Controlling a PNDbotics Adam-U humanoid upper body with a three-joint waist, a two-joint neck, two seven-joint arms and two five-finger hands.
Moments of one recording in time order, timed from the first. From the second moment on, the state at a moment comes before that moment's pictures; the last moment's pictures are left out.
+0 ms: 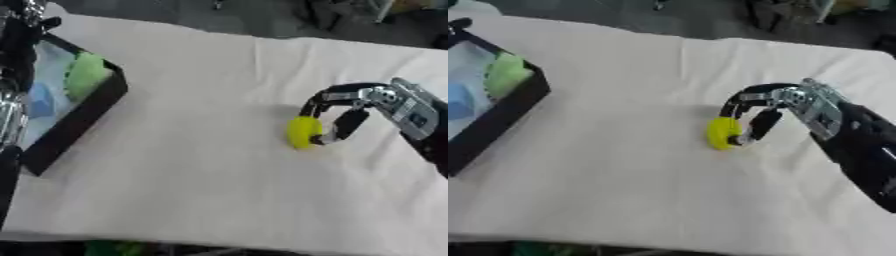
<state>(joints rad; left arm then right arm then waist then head) -0.47 0.44 0.04 -1.71 0.12 0.19 0.14 -0.92 -0.50 0.59 -0.94 0.38 -0.20 0.64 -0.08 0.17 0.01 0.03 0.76</state>
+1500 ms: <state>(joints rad) -0.47 0.44 0.05 -1.72 0.13 0.19 0.14 -0.92 -0.50 0.35 -1.07 0.33 0.07 0.30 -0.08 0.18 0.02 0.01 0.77</state>
